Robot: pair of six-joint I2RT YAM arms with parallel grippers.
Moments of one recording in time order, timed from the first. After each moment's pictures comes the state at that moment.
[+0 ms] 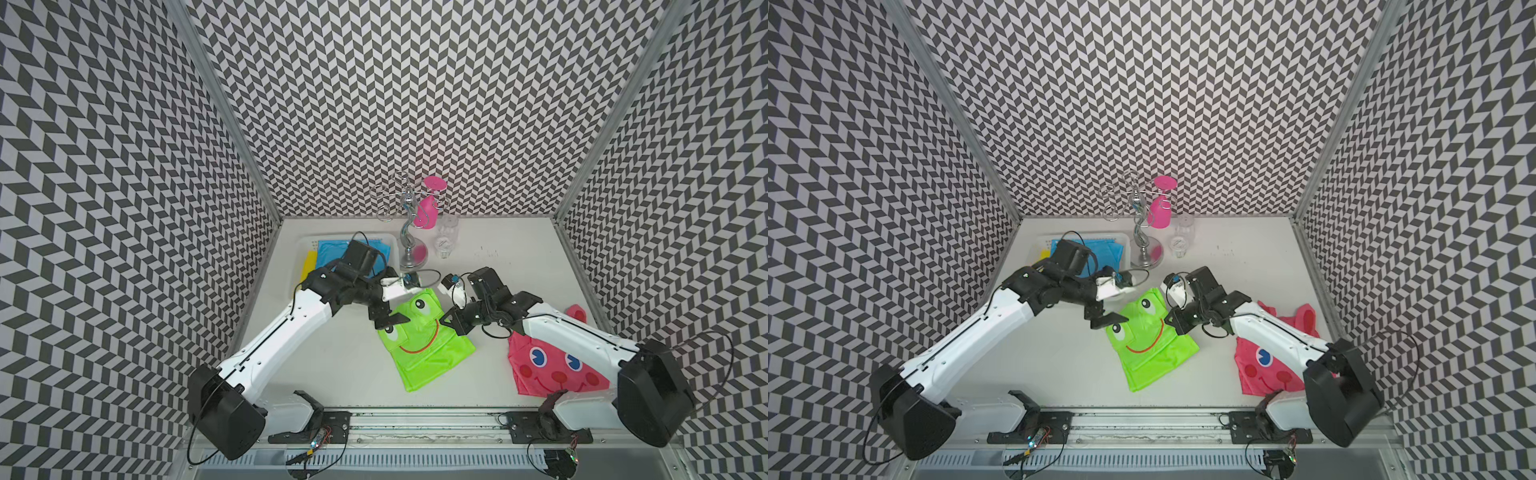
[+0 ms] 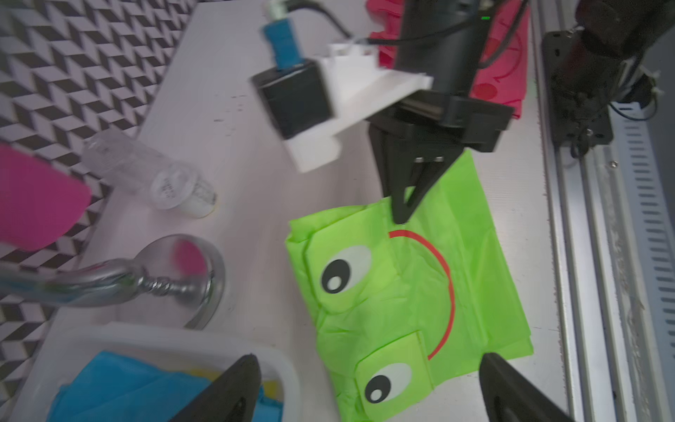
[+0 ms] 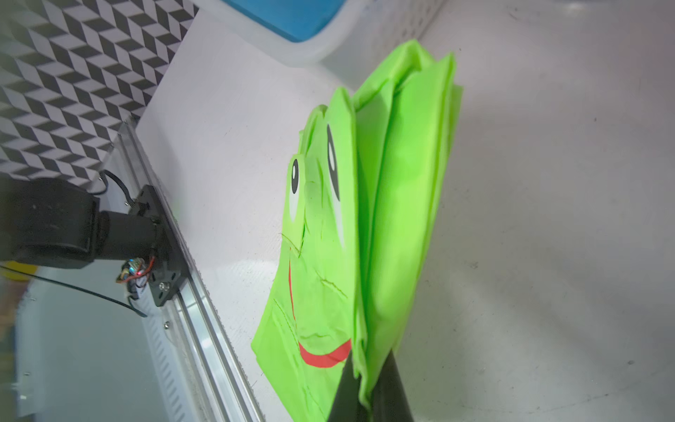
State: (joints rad) left arm -0.48 1.30 1.23 -0.84 0.53 0.78; right arm 0.65 1.34 0.87 -0.44 -0.42 0.07
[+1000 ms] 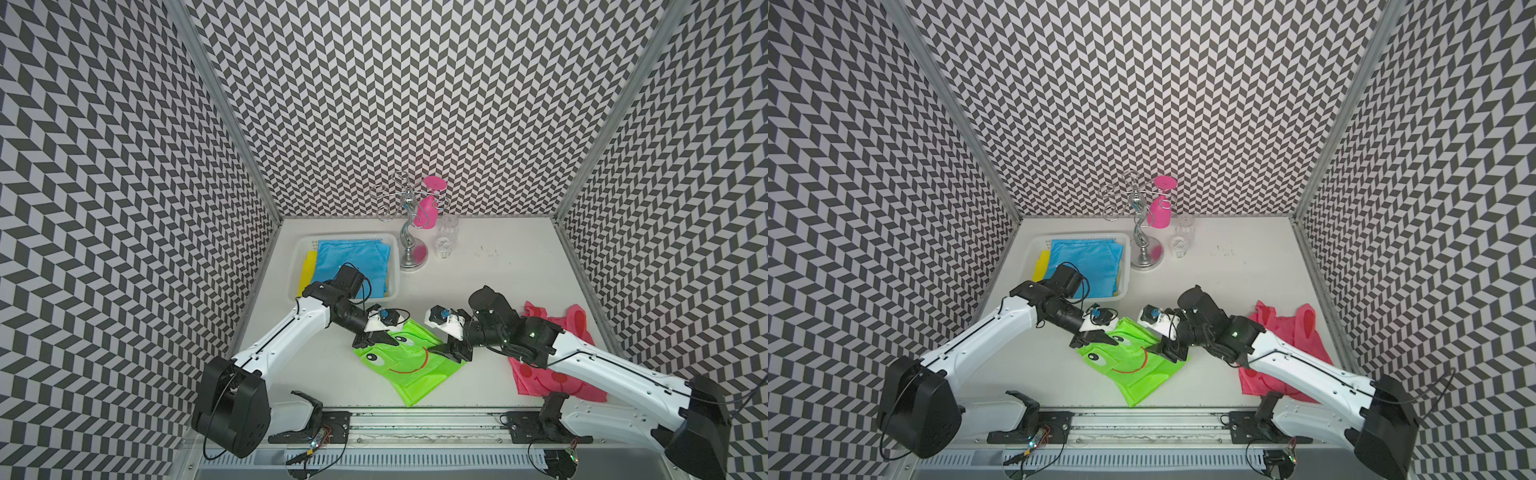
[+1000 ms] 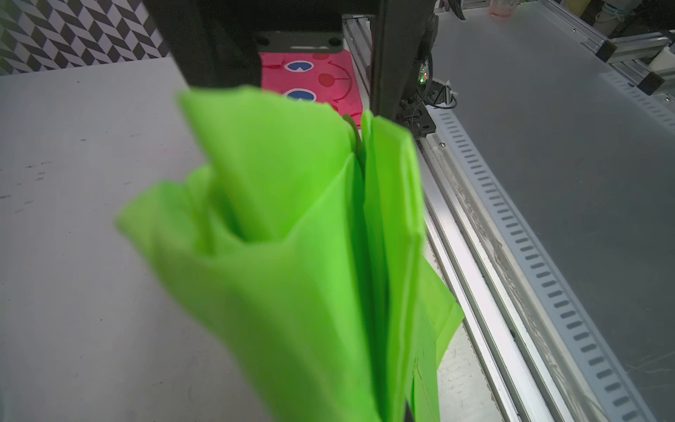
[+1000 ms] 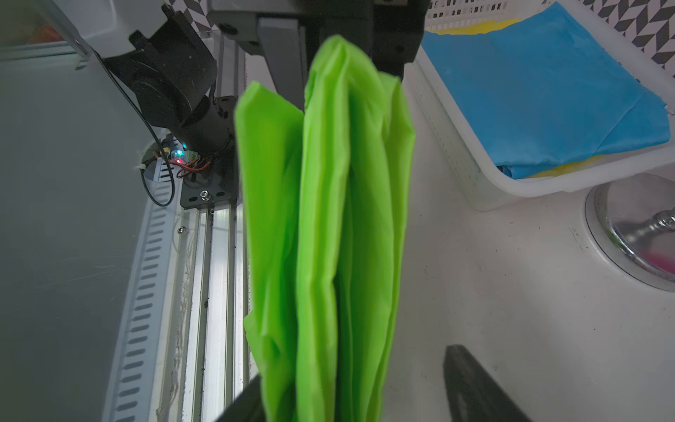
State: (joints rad) left arm -0.42 1.30 0.97 -1.01 0.95 1.34; right arm 0.88 1.10 0.82 -0.41 -0.36 -0.32
